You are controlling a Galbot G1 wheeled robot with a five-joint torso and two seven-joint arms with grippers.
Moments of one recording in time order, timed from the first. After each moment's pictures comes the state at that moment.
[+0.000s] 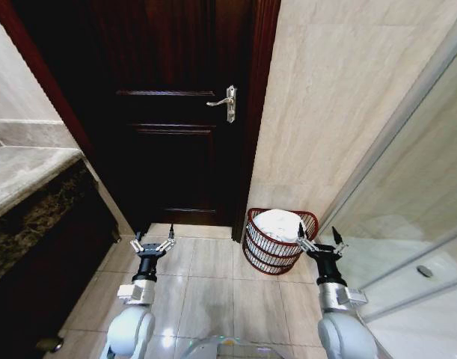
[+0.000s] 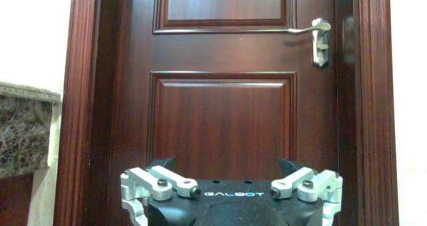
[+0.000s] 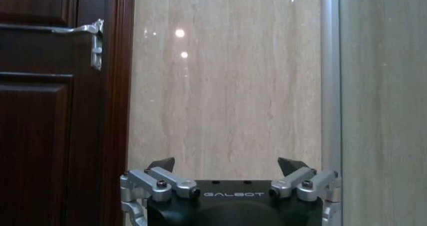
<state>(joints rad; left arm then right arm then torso) 1.67 -1.46 -0.63 -2.11 -0.16 -0.26 -0.02 -1.68 1.53 0.63 2.24 0.07 0.11 0.07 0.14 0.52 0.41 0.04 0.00</state>
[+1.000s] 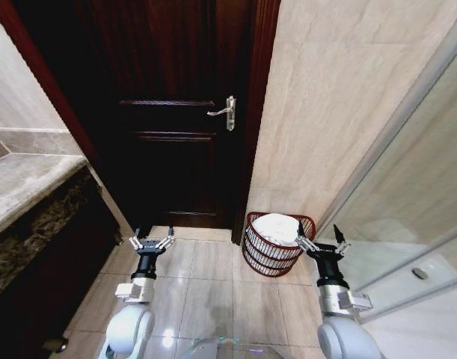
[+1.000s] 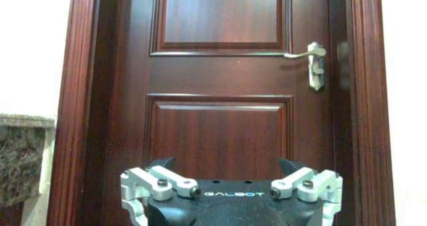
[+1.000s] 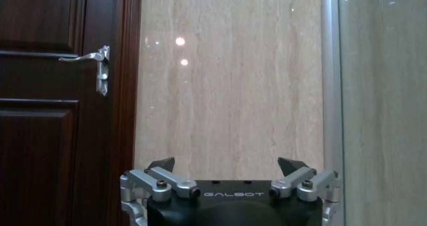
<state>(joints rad) 1.66 -1.45 -0.63 -2.13 -0.17 -0.26 -0.02 -1.72 1.52 0.59 2.31 0.05 0.10 0.11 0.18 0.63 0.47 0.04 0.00</state>
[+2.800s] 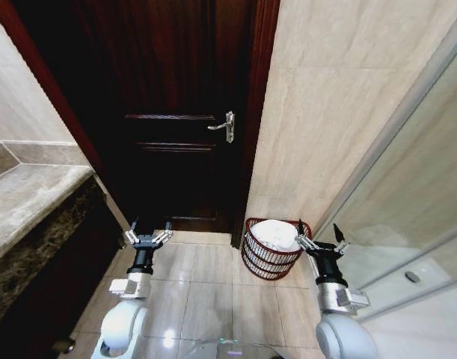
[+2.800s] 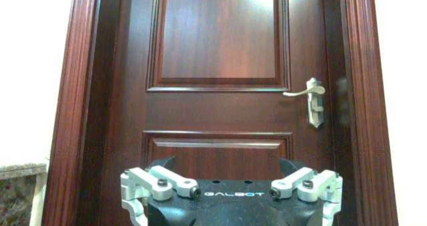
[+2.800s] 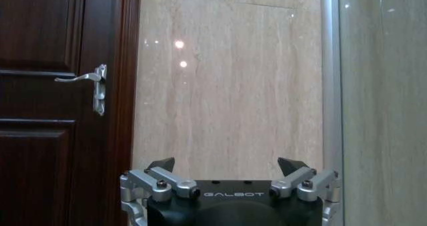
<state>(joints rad) 1.65 -1.43 -0.64 -2.18 -0.18 -0.24 -0.02 -1.70 1.48 0.57 2.30 0.05 0.10 0.16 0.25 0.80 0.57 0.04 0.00</state>
